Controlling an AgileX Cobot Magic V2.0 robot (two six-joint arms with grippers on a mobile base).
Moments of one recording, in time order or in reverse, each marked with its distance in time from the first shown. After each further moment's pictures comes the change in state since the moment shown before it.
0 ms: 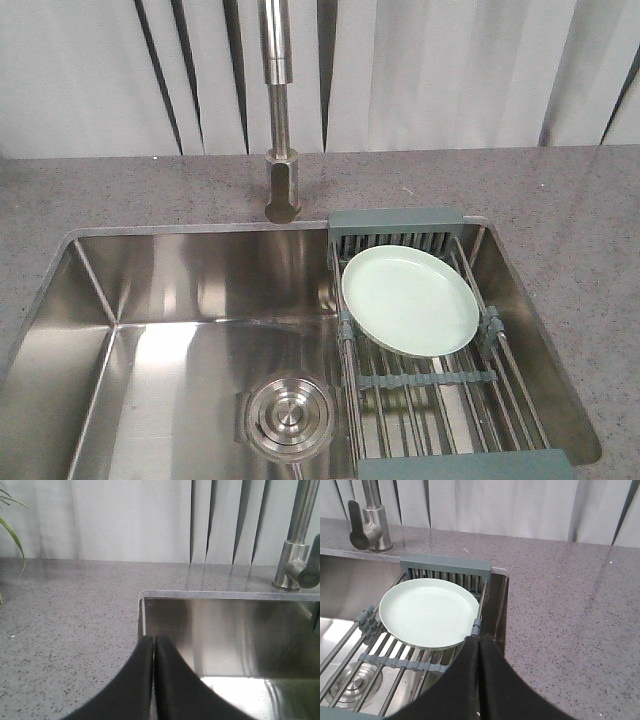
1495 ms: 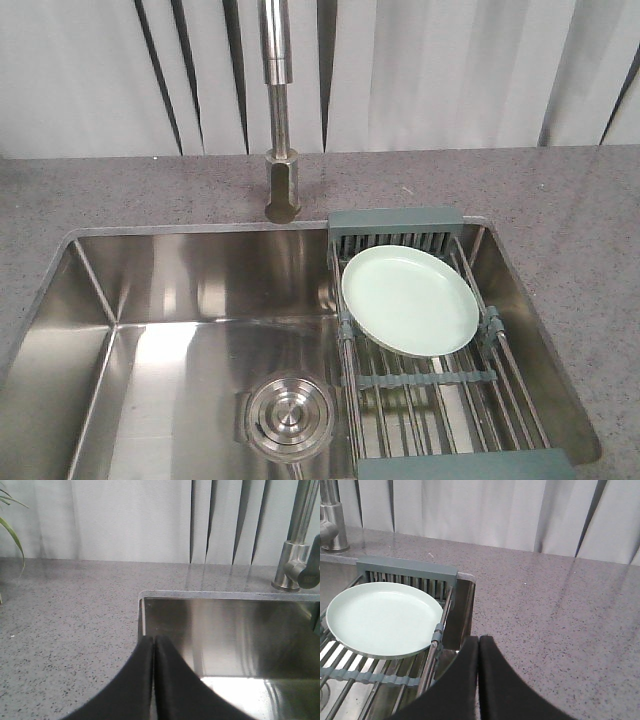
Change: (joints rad) left arm 0.000 0.000 0.000 0.000 0.000 -0.002; right arm 0.000 -0.001 0.176 -0.194 -0.265 0.107
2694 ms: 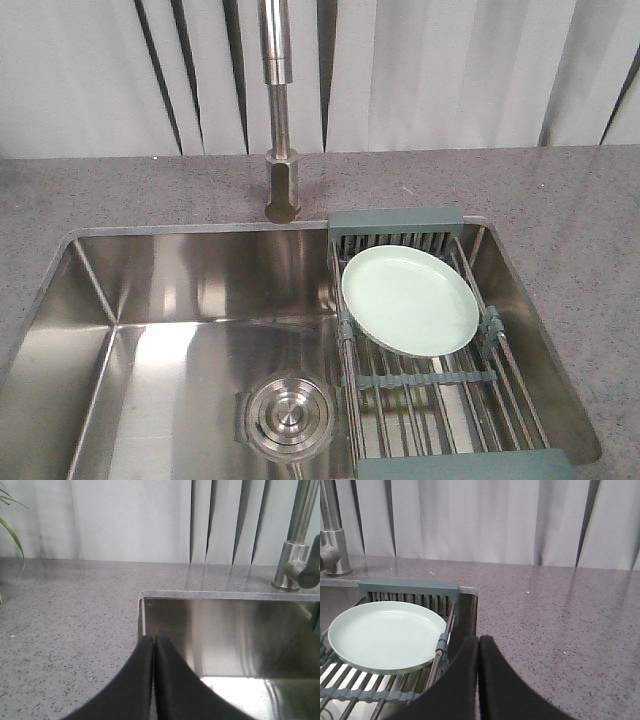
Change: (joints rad) left arm 0.000 0.000 0.000 0.000 0.000 0.000; right arm 0.000 -0.158 0.184 0.000 -0.151 0.075
